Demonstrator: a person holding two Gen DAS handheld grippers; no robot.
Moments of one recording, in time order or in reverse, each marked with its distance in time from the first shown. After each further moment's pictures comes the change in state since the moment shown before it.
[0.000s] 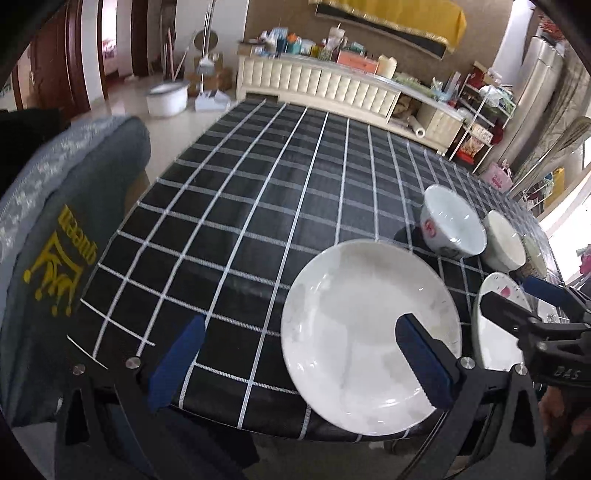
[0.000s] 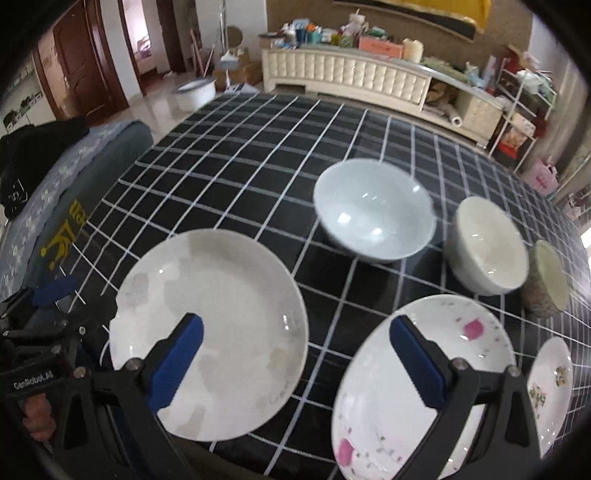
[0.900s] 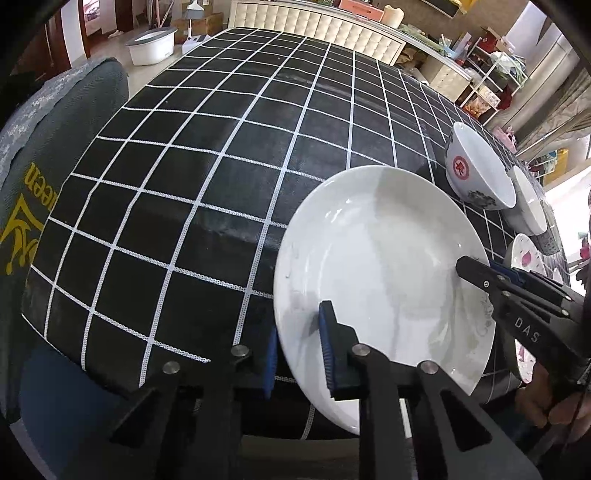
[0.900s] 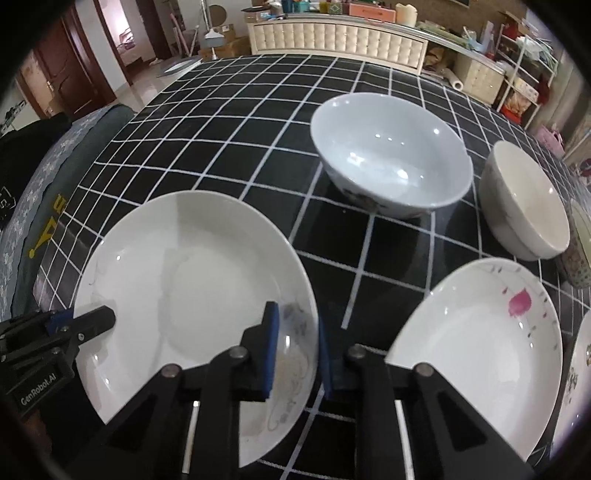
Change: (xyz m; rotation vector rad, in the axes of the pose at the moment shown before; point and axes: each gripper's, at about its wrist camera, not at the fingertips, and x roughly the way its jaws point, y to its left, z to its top) left arm 0.056 0.003 -0.014 0.003 0.217 -0.038; right arm 0.039 -0.007 -0.012 0.083 0.069 0.003
